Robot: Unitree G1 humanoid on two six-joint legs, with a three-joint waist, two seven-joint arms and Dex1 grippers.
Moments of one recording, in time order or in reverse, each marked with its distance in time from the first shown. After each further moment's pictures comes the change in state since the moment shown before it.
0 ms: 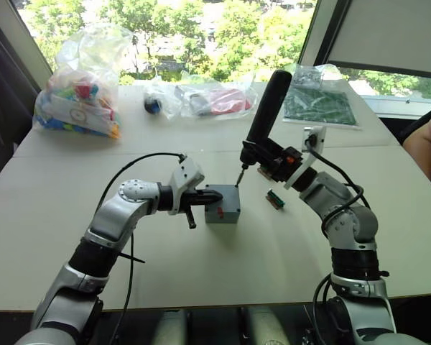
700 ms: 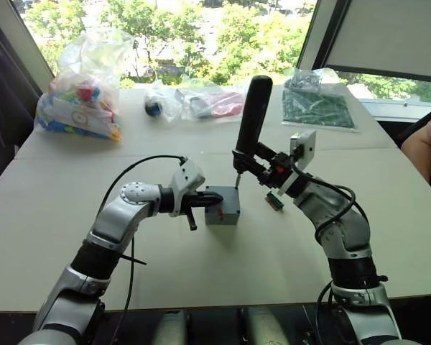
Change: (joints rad) left arm 0.016 -0.018 -0.001 0.008 0.023 0.000 0.003; right arm 0.093 -0.019 0.138 -0.071 -0.125 -0.174 0.033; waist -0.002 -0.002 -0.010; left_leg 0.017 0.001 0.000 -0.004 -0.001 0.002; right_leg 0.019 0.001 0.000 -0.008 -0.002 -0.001
